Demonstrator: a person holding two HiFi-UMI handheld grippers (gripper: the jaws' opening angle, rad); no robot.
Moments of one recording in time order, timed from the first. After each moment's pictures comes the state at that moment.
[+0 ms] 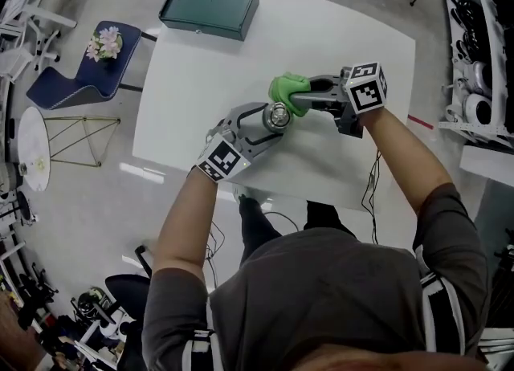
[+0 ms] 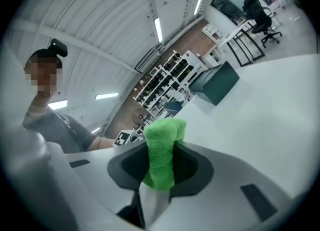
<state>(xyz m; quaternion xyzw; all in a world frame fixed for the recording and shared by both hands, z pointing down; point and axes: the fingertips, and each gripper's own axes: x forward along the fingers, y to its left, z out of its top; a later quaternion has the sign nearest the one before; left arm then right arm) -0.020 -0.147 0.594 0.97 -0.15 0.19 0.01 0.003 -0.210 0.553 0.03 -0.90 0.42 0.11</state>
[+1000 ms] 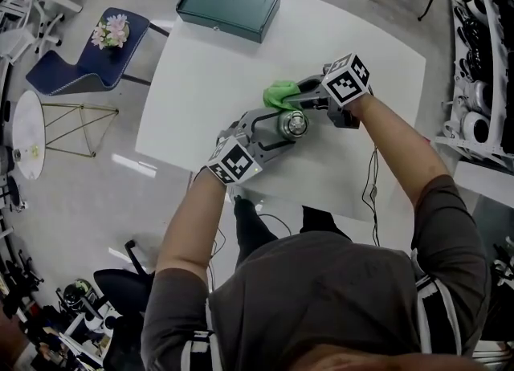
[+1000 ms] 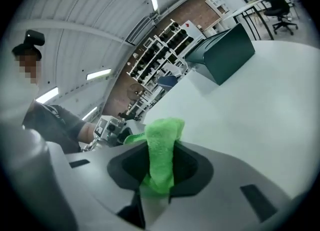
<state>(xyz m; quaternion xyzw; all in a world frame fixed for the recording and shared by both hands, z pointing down) -0.021 -0.148 0.595 0.98 -0.14 0.17 0.01 -0.048 -0.220 0.611 -0.02 -0.87 0.42 0.27</state>
